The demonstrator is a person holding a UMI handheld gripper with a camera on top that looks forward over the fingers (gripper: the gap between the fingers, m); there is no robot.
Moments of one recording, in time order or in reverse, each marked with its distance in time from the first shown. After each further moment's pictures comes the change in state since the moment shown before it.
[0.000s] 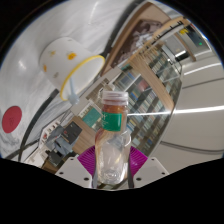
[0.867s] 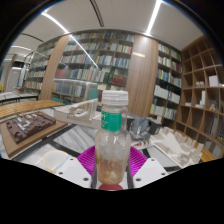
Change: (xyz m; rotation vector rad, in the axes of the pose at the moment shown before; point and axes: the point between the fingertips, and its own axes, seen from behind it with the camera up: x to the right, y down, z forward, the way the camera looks) arm -0.091 0.014 -0.052 -0.344 -0.342 2.075
